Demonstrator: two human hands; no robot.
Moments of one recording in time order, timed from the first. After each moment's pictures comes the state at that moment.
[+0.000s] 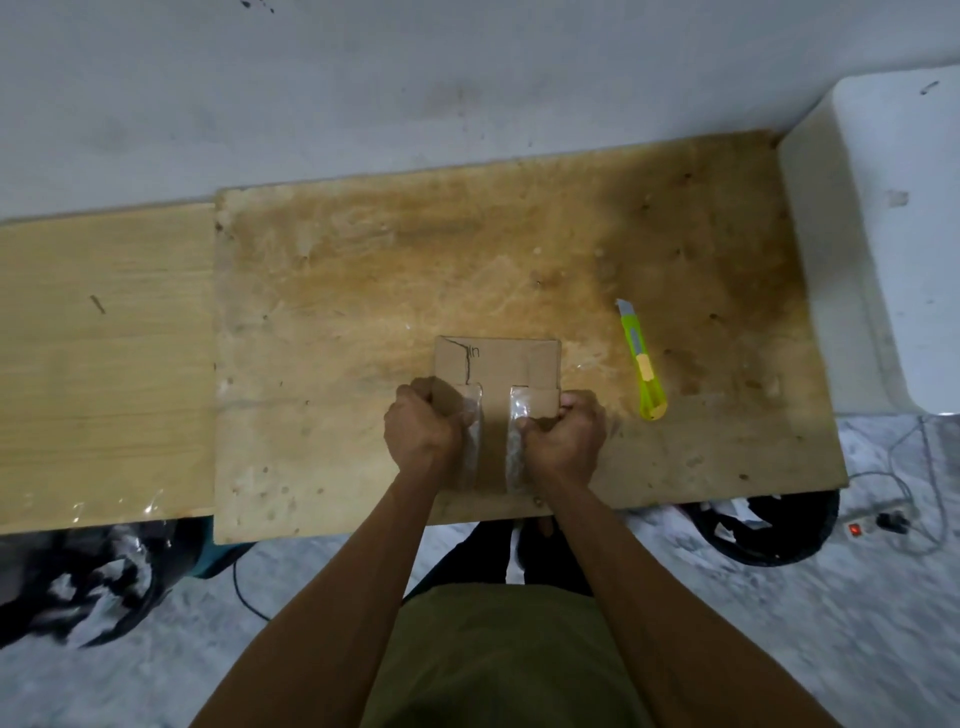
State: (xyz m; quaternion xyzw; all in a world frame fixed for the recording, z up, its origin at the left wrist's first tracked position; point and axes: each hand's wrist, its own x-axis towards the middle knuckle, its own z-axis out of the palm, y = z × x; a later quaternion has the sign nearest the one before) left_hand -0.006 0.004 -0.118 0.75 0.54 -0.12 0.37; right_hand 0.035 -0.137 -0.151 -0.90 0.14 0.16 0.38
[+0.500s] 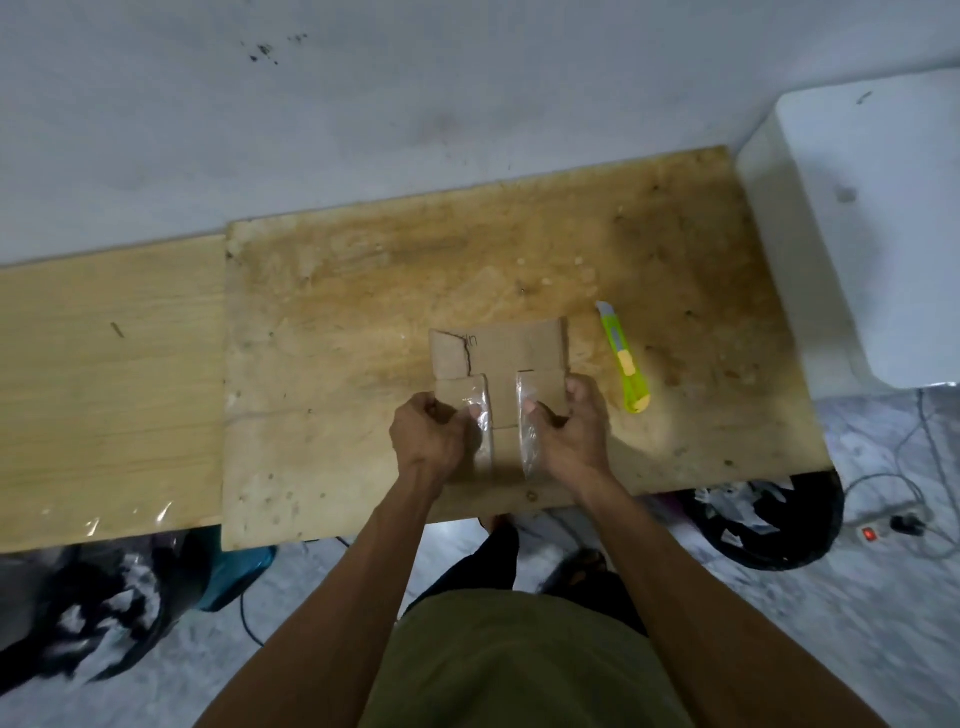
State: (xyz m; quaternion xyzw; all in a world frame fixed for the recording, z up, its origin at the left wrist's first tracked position) left_hand -0.014 -0.019 -0.099 0.72 0.53 -0.06 0.45; right_hand 0.045 -0.169 -0.128 -0.83 0.09 0.23 0.51
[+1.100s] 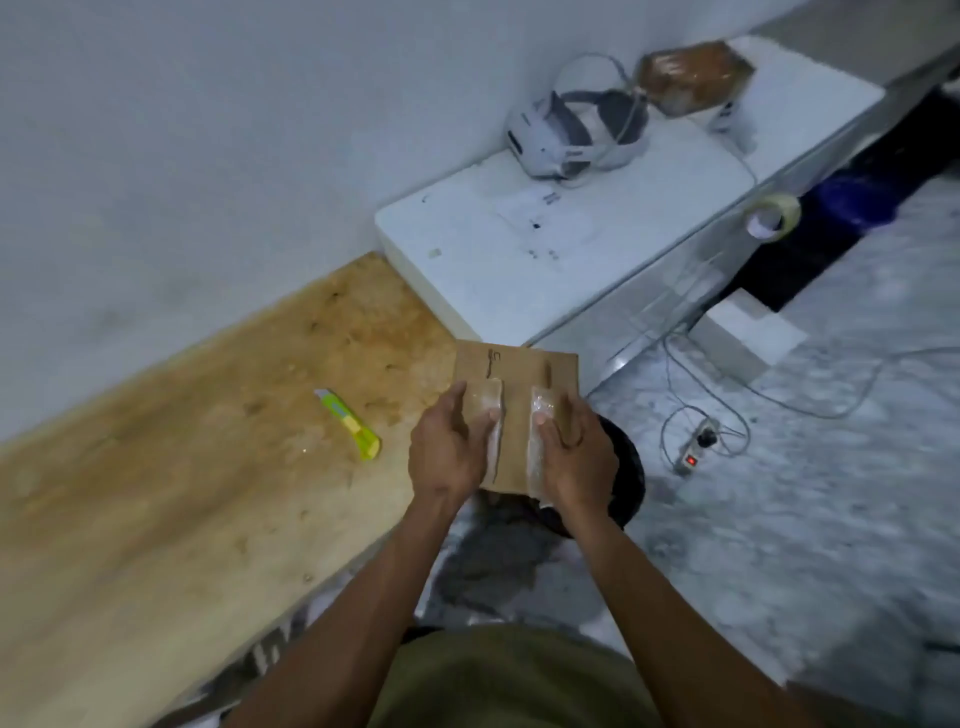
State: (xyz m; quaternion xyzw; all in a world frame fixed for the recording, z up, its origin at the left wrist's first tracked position) left_hand 0.045 -0.335 -0.023 0.88 0.08 -0.02 0.46; right_hand 0.019 -0.475 -0.033 -0.82 0.28 -0.05 0.50
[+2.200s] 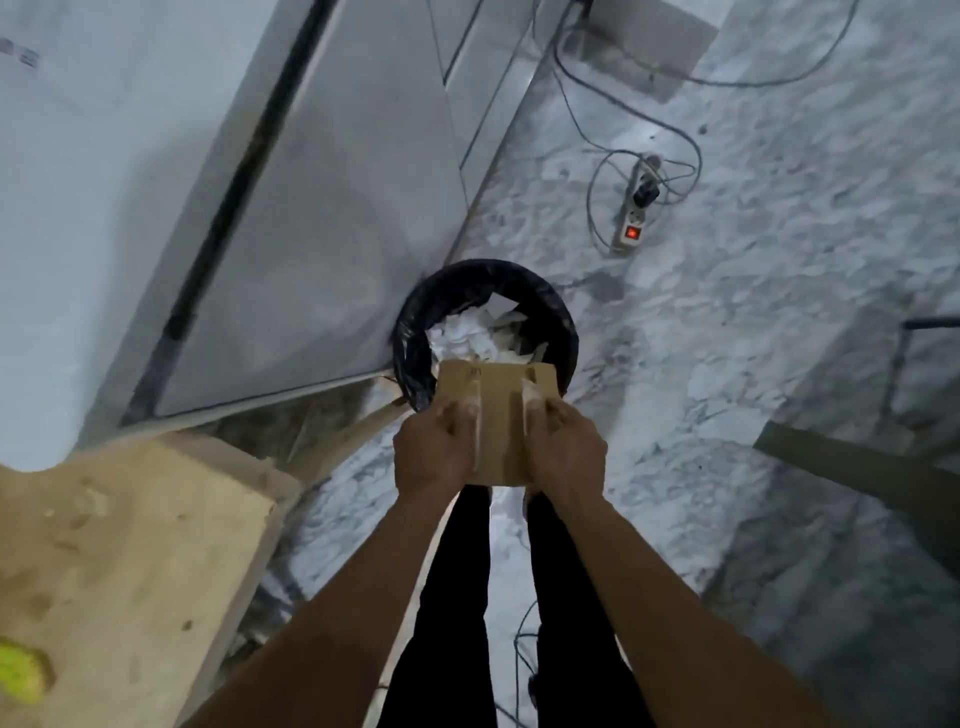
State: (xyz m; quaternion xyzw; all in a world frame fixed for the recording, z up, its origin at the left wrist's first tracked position) left_hand 0.113 -0.530 -0.298 0.90 0.07 -0.35 0.25; right_hand 0.043 -0.646 -0.293 -0.70 0.54 0.21 0.42
